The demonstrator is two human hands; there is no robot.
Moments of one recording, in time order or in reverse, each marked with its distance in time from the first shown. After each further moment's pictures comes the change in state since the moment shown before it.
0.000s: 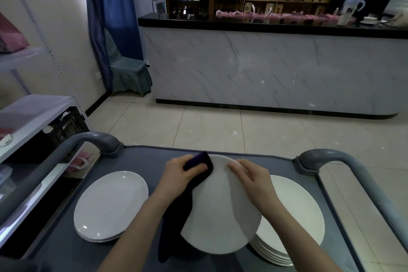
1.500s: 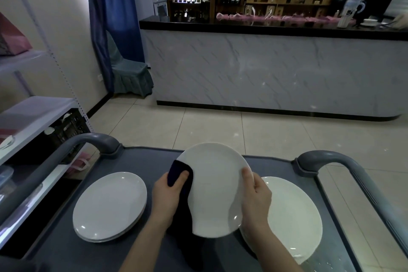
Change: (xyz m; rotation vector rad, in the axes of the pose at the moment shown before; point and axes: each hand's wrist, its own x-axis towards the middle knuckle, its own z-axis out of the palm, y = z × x) left_hand -0.034 -0.021 0.018 -0.362 0.313 -0.375; right_hand -0.024 0.017 0.035 0.378 0.428 0.407
